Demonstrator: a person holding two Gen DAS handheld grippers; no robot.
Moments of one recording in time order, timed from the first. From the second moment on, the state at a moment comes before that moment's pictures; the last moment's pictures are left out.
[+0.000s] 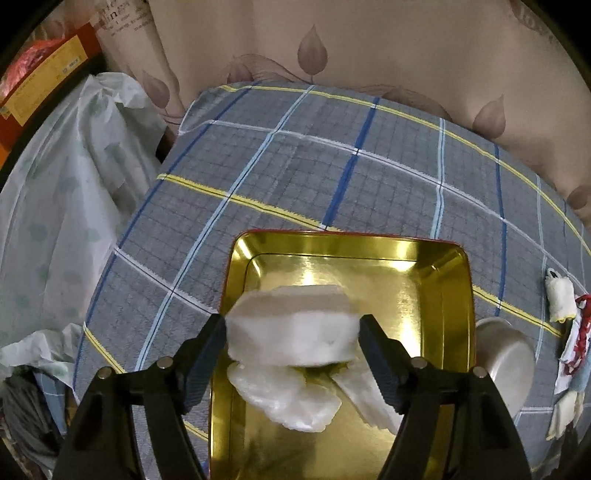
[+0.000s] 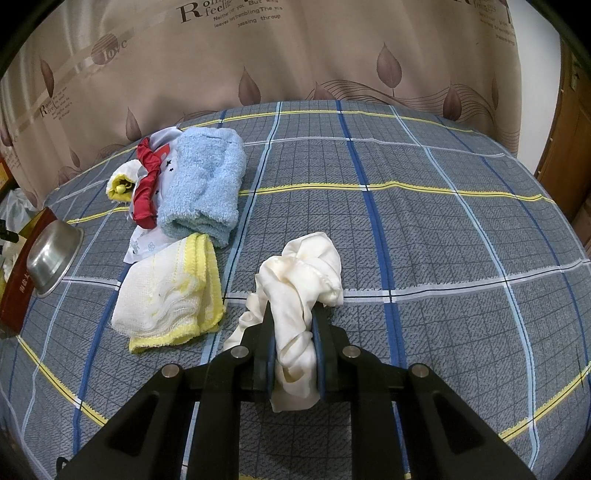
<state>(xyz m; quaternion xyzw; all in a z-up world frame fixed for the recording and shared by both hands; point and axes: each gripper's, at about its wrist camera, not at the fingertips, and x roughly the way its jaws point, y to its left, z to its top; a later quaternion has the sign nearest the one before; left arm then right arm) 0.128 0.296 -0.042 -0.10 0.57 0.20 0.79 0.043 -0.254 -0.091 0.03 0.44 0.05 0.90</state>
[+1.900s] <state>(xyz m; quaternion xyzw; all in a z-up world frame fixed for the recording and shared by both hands) -0.032 0.310 -0.007 -0.12 0.46 0.21 0.85 0.001 -0.044 0.013 -0.05 0.40 0.28 0.87</state>
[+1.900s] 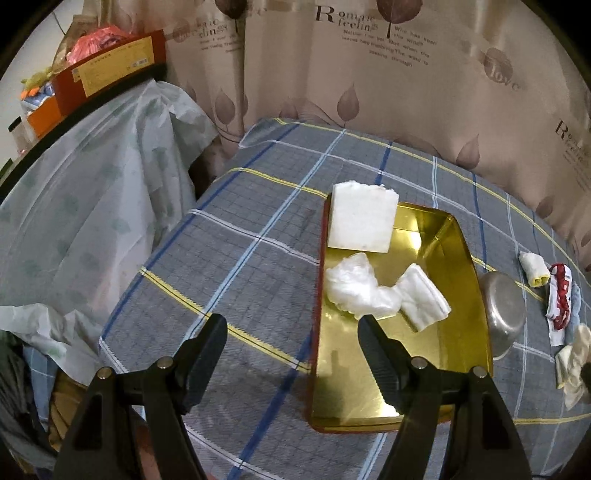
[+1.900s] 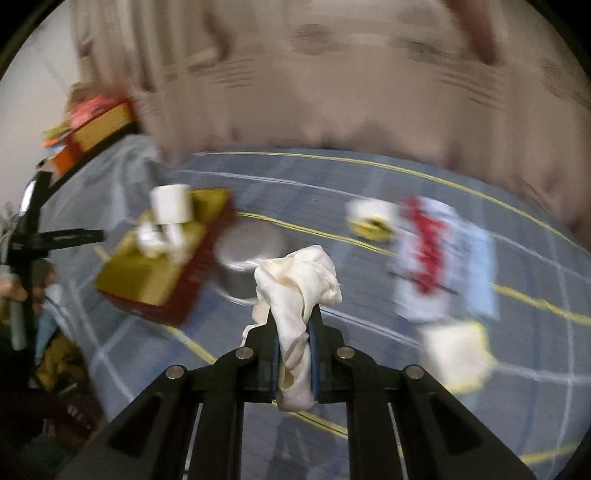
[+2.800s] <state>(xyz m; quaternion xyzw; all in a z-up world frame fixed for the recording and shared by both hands) -0.065 0.357 0.001 -0.16 0.45 0.26 0.84 0.016 0.182 -0.046 -0.13 0.44 0.41 0.79</state>
